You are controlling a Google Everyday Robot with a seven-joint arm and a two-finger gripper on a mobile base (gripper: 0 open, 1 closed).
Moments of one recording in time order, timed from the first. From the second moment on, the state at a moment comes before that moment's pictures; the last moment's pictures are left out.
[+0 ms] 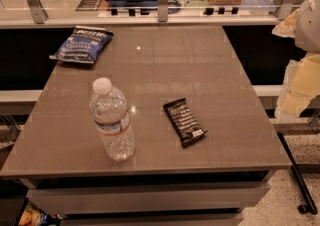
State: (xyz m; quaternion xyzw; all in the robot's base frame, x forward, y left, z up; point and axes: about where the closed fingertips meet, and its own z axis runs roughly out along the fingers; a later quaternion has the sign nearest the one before) arm 0.438 -0.215 0.983 -0.60 0.78 -0.04 0.17
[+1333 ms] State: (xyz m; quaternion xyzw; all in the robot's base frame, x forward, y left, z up) arm 0.431 -0.180 0.962 -0.64 0.71 0.11 0.27
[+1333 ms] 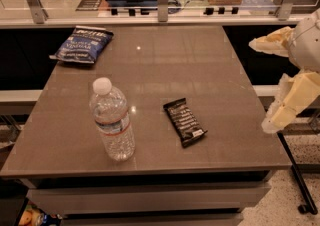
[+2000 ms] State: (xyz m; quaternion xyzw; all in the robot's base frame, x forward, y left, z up) arm 0.433 -0.141 0.944 -0.62 0.66 0.22 0.36
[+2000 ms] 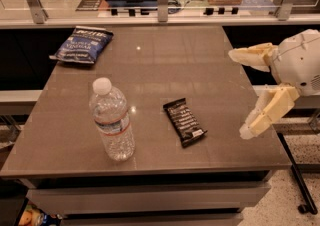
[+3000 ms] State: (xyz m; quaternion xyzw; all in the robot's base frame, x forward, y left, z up) arm 0.431 -0.102 0.944 -0.59 0.60 0.32 0.44
